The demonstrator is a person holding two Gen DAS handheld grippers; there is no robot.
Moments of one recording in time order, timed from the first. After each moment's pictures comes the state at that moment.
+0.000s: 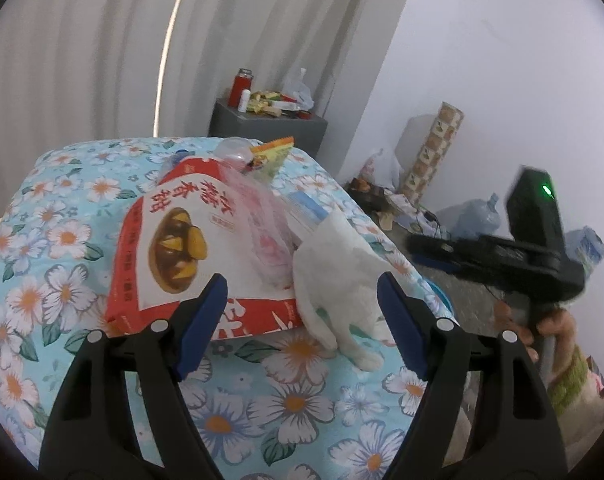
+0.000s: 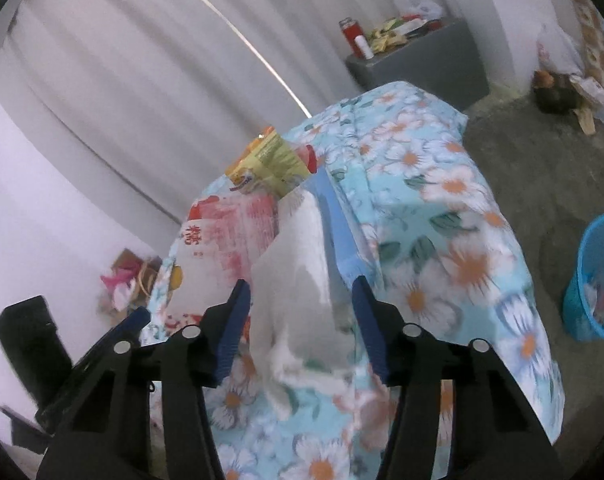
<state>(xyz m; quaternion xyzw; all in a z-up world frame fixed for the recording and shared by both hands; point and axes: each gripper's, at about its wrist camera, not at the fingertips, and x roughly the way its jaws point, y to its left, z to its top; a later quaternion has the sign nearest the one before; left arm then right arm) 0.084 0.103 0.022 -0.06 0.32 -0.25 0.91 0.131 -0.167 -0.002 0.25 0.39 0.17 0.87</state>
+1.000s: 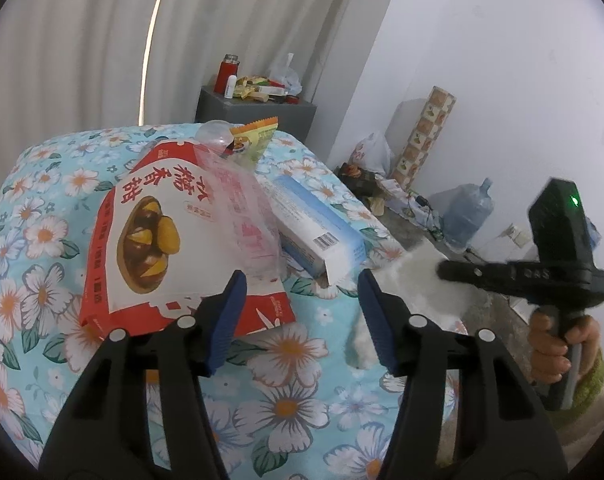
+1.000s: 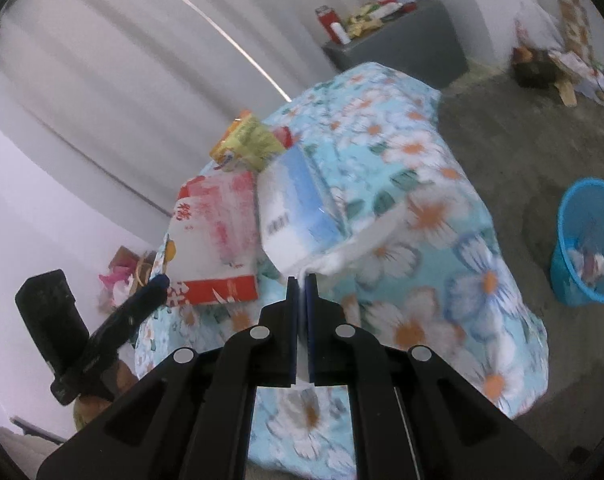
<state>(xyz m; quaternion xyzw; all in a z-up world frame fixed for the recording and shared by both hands) 0.099 0.087 0.008 -0.05 0.34 -0.27 0.90 0.085 -0.195 -0.010 0.28 0.42 0.15 0.85</state>
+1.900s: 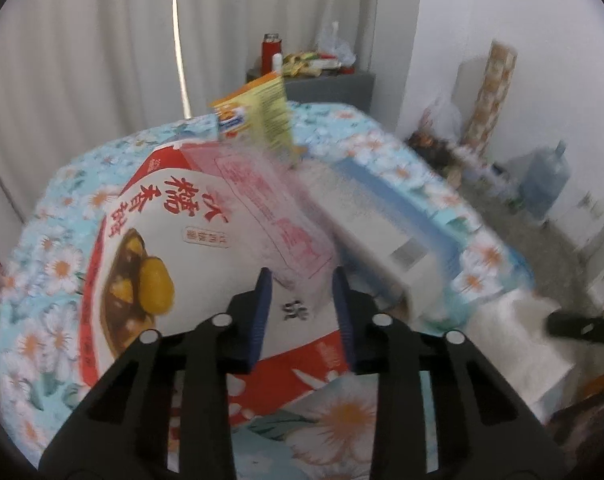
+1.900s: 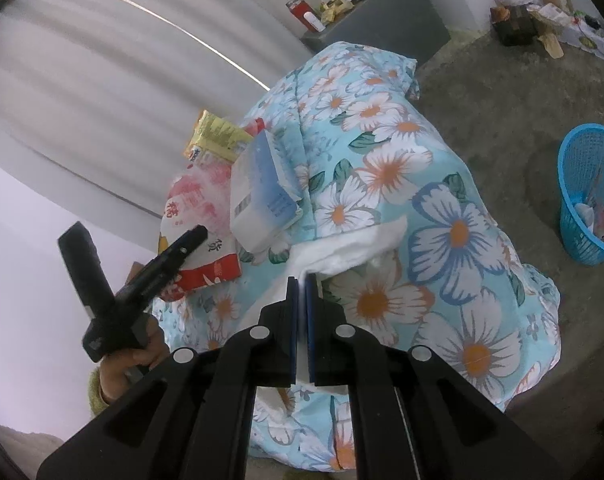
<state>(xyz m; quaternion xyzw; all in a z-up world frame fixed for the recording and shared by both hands) 0.161 0.045 -0.021 0.02 0.37 -0.16 0.91 0.077 -0.221 -0.049 0.35 0.42 0.15 0.82</state>
